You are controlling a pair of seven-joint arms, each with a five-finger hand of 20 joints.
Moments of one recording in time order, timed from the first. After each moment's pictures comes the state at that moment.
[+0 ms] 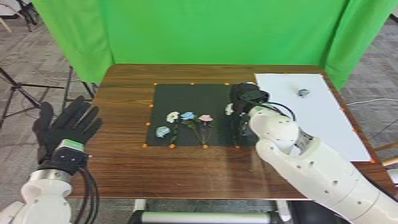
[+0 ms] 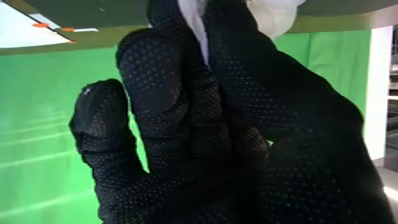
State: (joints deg) left arm 127.2 -53.0 -98.1 -125.6 8.6 20.3 19.3; right arm -63.3 -55.4 42.4 -95.6 -131.1 -7.9 30.5
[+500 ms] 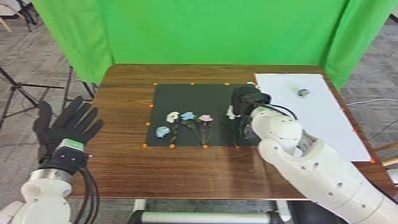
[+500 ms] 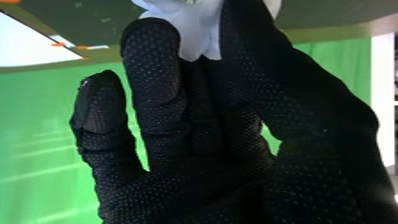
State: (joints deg) left arm 127.1 -53.1 -98.5 -125.6 8.7 20.2 17.9; right arm -65.5 -55.5 45.4 -97.6 -129.5 -12.8 30.8
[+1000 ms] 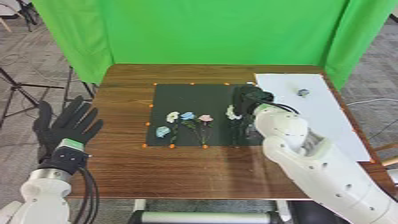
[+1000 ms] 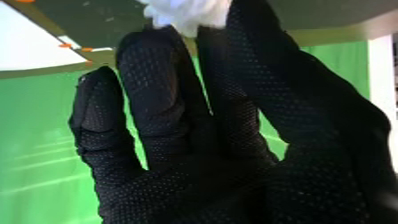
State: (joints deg) left arm 127.2 -53.2 -98.7 -125.6 8.6 20.0 17.7; right arm -67.2 -55.0 49.1 -102.3 -127.4 -18.0 32.3
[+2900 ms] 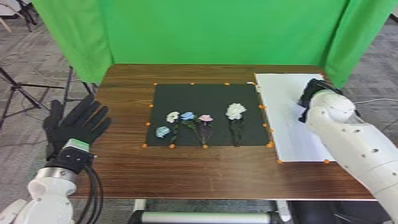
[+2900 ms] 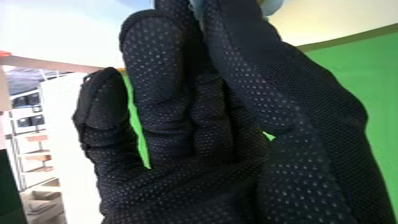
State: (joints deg) left arm 125.6 -53.5 -97.3 -124.2 9.9 16.1 15.5; right arm -60.5 -51.5 57.7 -75.0 -119.2 -8.2 40.3
